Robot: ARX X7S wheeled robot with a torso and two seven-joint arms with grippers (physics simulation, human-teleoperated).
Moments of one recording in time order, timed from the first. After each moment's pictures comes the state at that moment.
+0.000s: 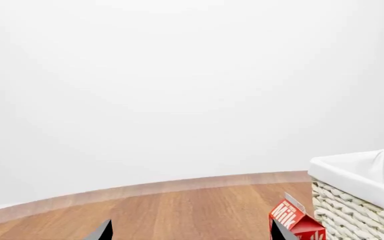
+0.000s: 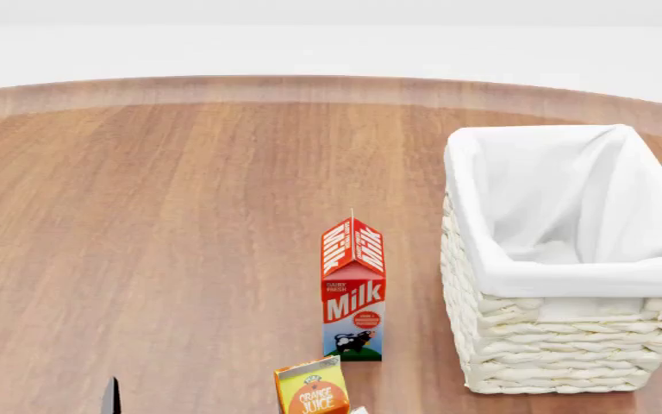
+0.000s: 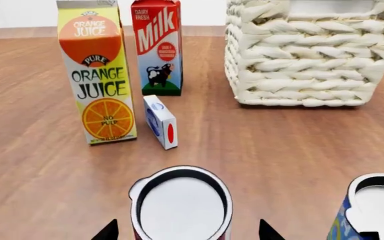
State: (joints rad) left arm 0.21 -0.27 0.28 0.65 -0.04 -0.13 -0.31; right arm -0.36 0.11 -0.07 0.36 0.11 -0.55 -0.07
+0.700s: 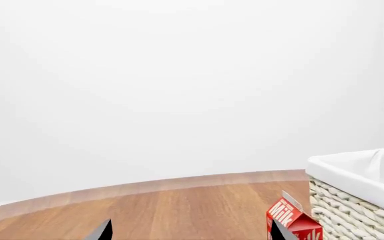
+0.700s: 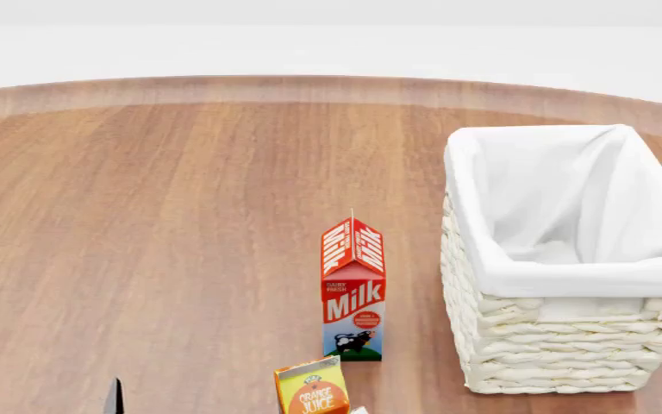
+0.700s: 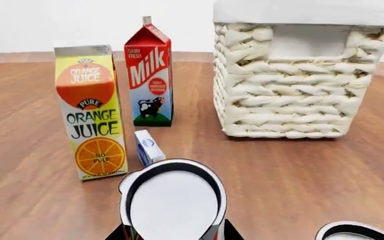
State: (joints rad) left arm 0.20 -0.29 0.30 0.65 -0.06 -0.13 -0.34; right arm -0.40 0.15 -0.08 0.19 0.13 -0.51 0.00
